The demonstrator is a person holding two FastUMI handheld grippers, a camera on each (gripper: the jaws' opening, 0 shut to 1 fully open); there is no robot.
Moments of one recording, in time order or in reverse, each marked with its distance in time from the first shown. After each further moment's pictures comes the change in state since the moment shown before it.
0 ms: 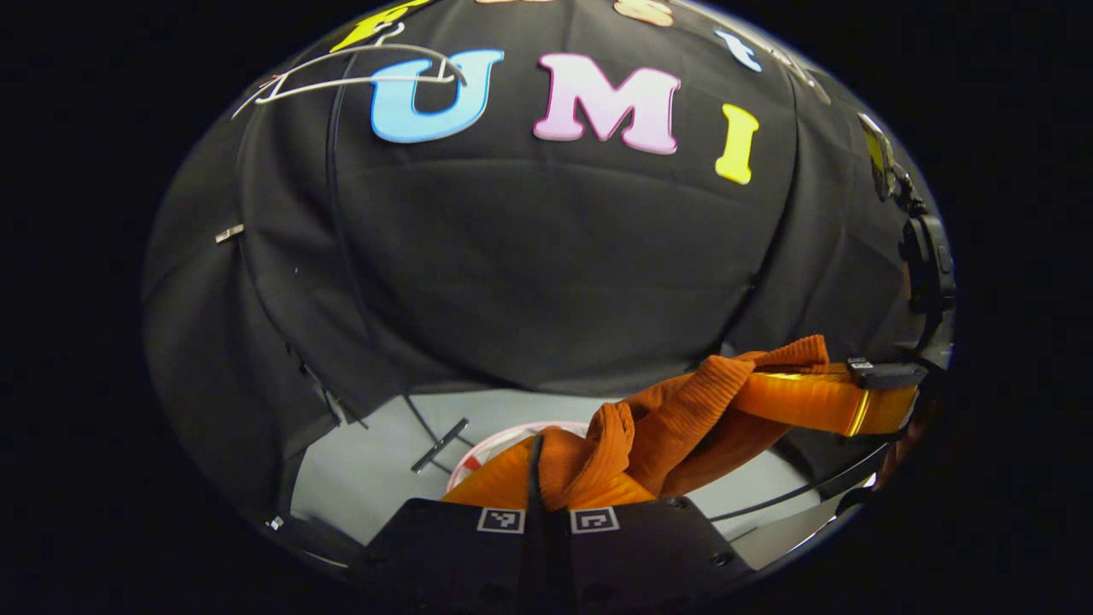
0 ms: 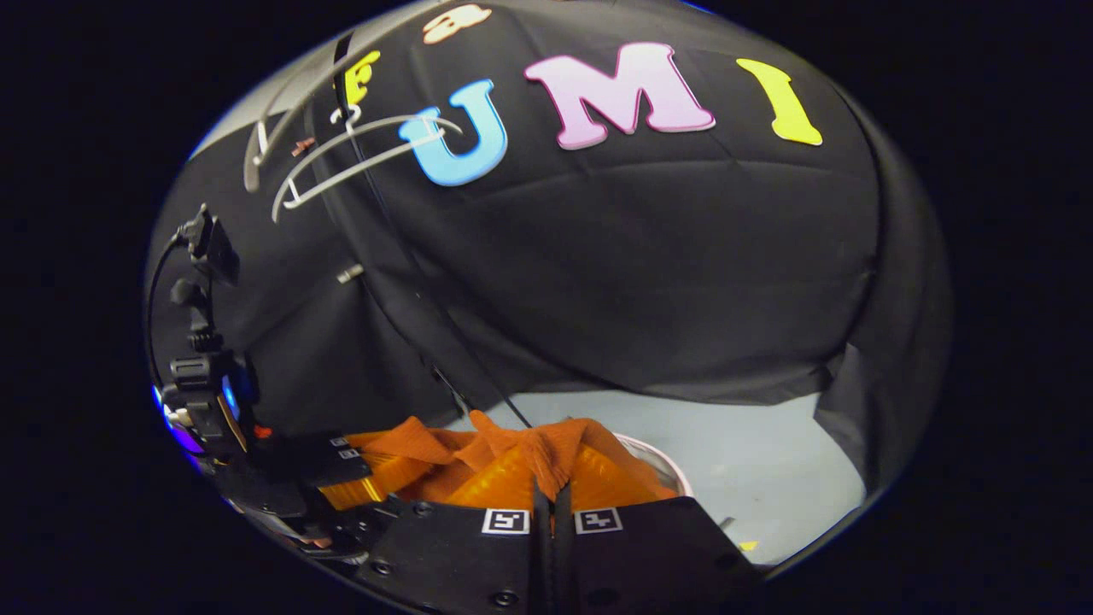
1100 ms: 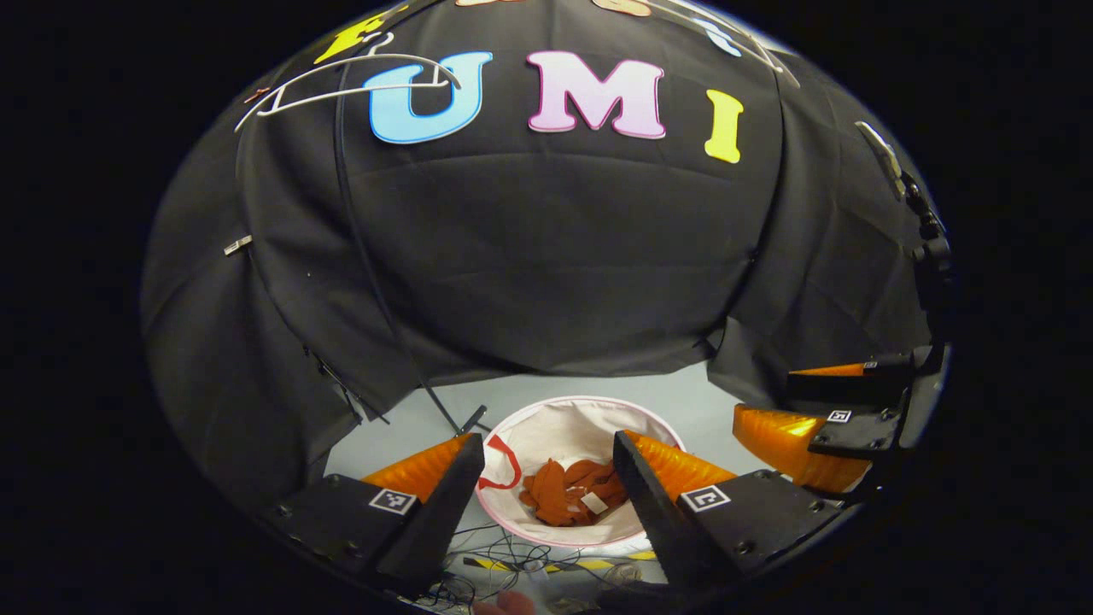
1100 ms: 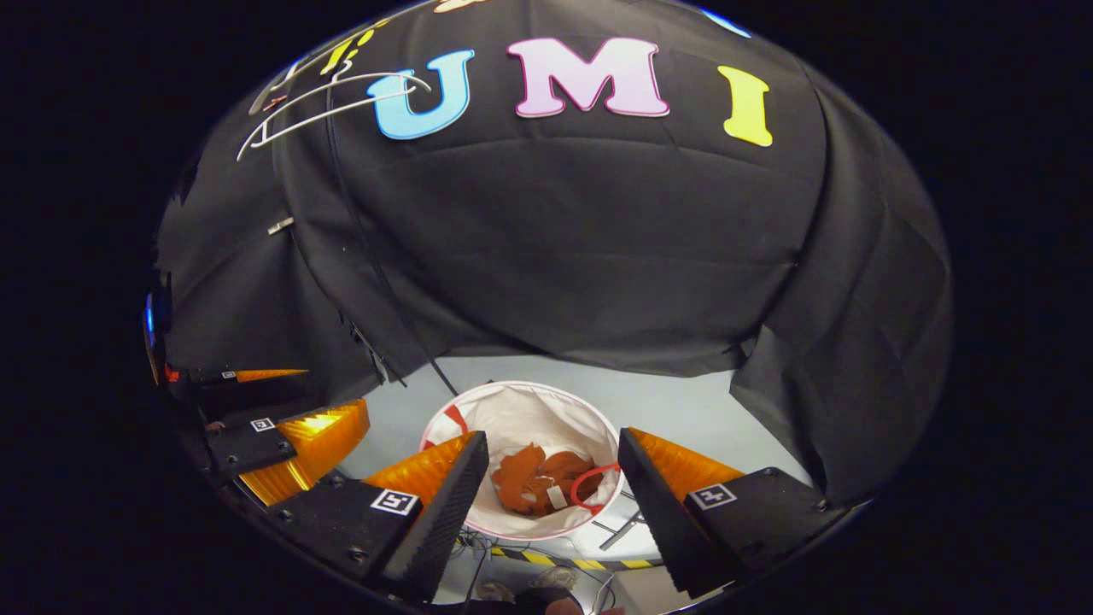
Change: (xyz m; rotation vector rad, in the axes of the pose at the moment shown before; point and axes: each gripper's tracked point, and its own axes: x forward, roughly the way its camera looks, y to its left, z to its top) left arm -0.078 0.012 0.010 0.051 -0.065 -0.005; right arm -0.071 0.009 -0.028 -0.022 -0.023 -0.245
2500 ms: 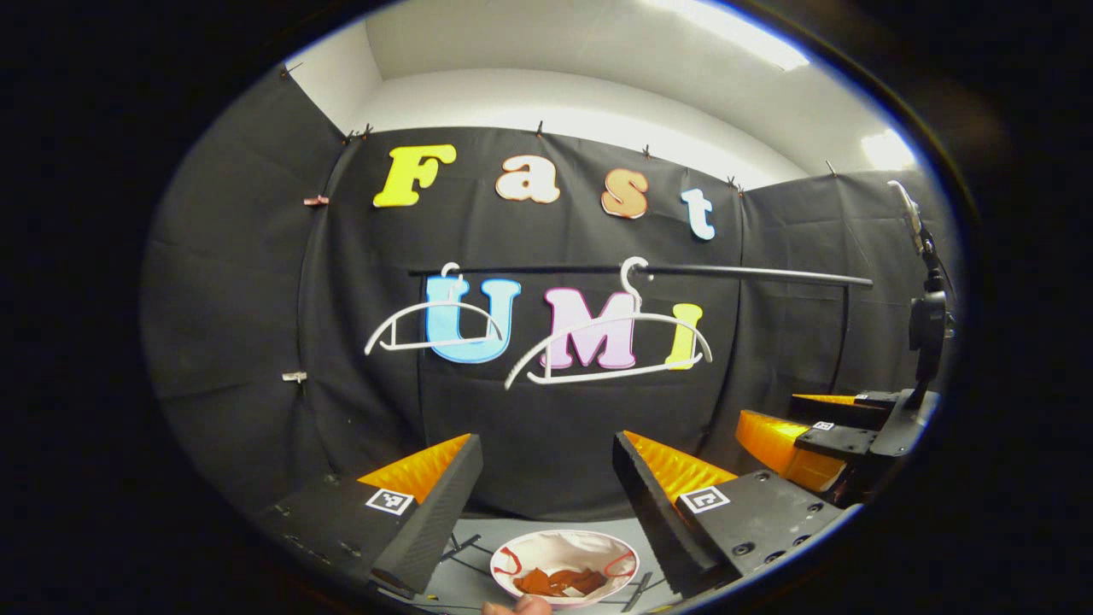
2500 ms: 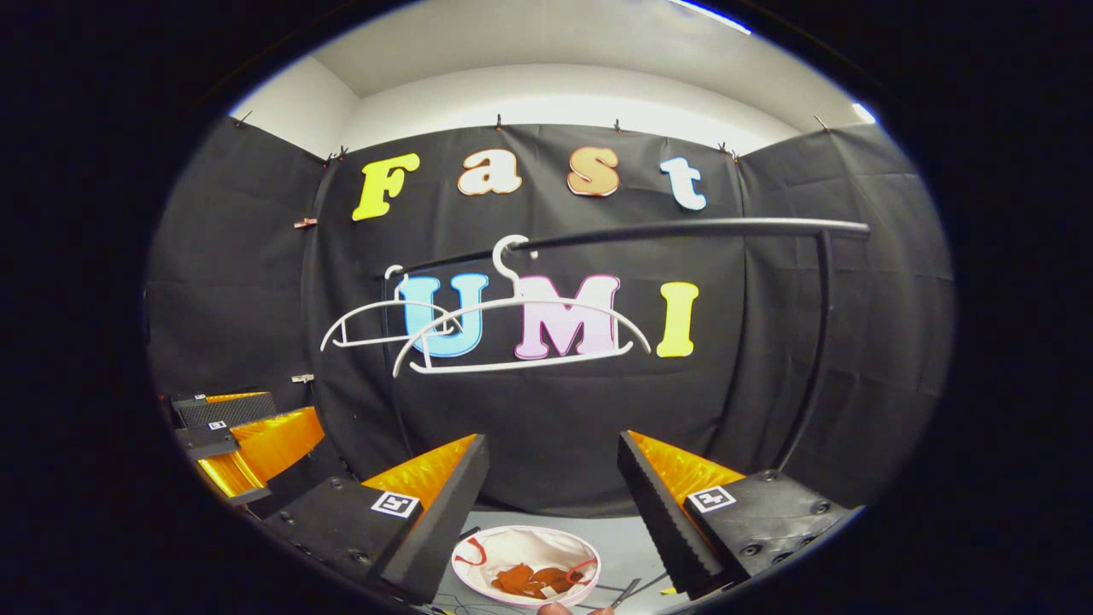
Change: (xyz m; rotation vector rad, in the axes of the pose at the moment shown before) left arm -0.326 0.046 0.175 -0.040 -0.651 -0.028; right arm -0.332 0.076 0.193 -0.021 -0.680 -0.140
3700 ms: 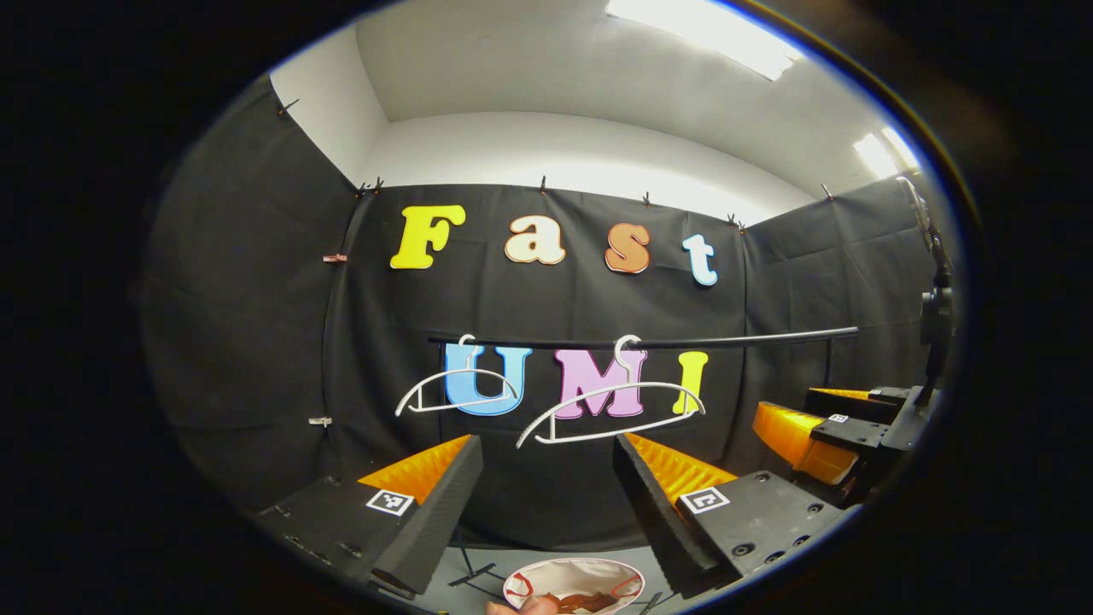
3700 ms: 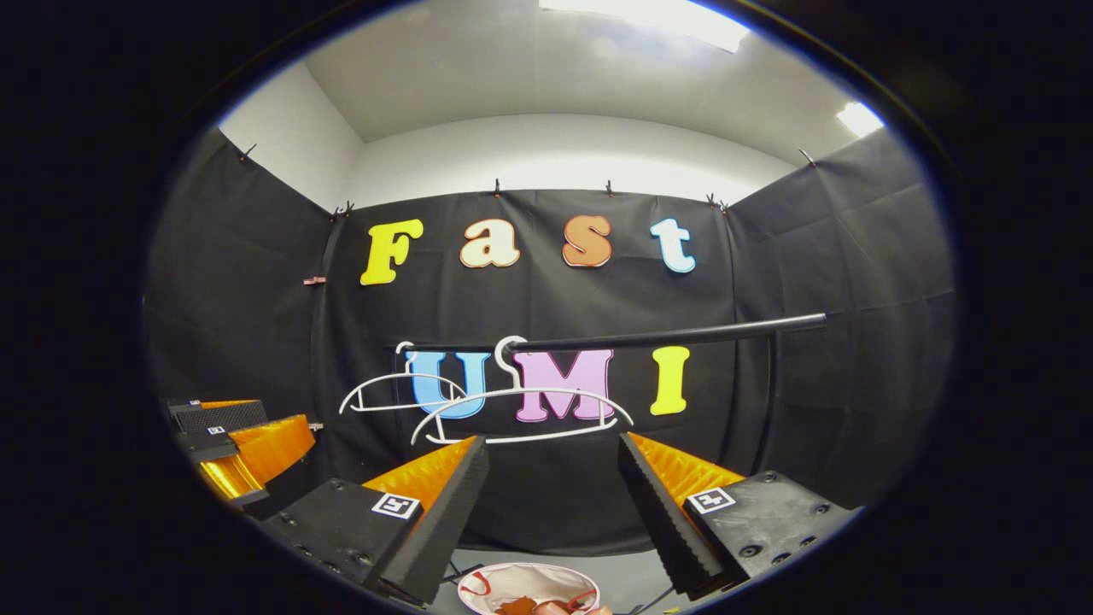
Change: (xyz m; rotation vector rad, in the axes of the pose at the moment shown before) left arm -0.050 -0.012 0.072 0.036 -0.136 0.047; right arm -0.046 -0.012 0.085 0.017 -0.179 0.006
